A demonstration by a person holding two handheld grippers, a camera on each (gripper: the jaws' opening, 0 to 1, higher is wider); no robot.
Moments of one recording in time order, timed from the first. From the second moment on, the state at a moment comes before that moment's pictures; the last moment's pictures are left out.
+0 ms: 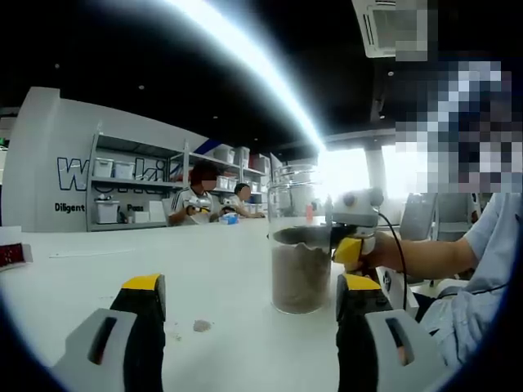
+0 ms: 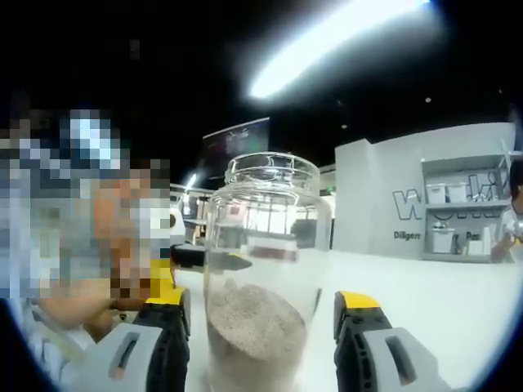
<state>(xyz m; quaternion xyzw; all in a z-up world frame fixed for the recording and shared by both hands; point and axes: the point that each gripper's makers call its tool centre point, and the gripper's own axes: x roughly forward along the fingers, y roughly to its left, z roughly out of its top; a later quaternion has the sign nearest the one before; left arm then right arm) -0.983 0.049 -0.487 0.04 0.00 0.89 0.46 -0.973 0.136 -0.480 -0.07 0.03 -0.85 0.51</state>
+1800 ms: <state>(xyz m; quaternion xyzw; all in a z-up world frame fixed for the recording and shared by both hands) -0.984 0.048 -0.487 0.04 0.01 0.89 0.46 -0.977 0.134 -0.482 -0.05 0.02 -0.87 0.50</state>
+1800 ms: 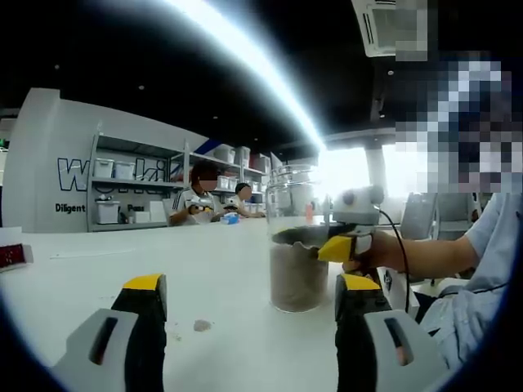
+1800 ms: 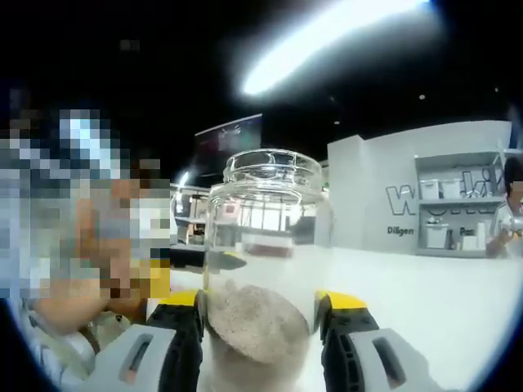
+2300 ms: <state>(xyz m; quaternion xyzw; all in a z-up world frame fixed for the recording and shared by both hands) -0.981 0.049 -0.488 0.04 0.01 0.89 0.46 -0.966 0.132 -0.482 -0.05 0.02 -0.87 0.48</state>
